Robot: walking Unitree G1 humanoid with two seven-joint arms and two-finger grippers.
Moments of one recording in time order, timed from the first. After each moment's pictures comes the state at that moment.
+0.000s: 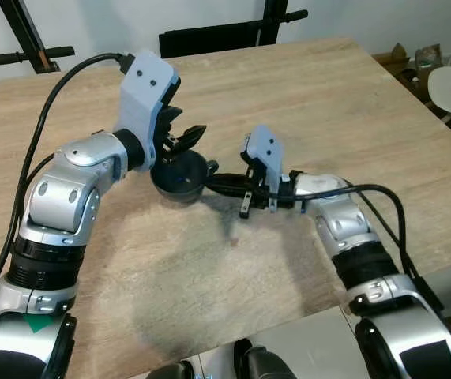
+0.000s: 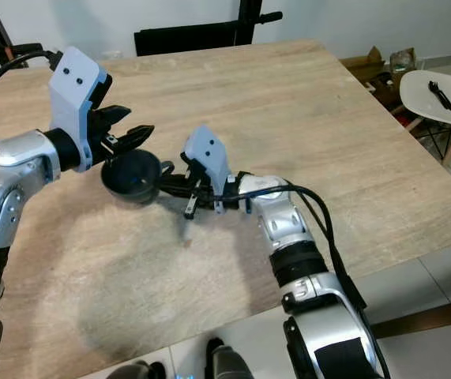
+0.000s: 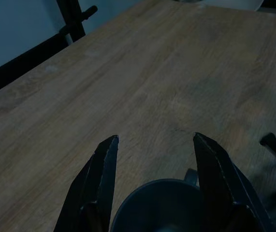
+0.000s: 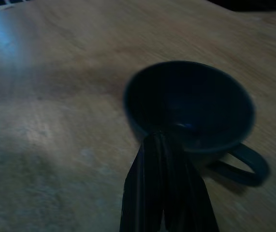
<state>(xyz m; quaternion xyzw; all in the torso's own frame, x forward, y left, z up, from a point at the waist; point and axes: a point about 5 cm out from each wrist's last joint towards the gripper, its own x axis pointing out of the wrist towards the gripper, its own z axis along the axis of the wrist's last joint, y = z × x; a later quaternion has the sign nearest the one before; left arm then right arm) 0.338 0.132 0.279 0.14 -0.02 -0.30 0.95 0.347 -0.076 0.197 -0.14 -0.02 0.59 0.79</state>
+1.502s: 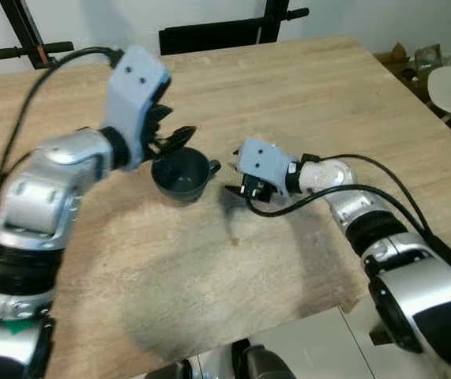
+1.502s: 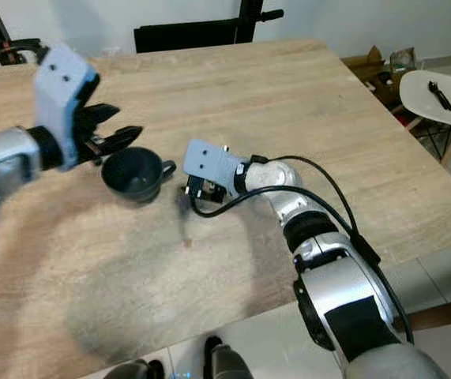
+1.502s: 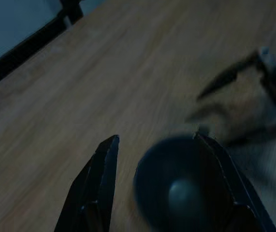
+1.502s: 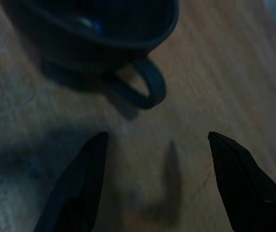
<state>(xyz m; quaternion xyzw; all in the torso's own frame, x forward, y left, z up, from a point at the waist) 0.318 0.163 0.284 0.19 0.01 -0.30 0.93 0.388 -0.103 0.203 -0.40 -0.05 0.46 0.79</state>
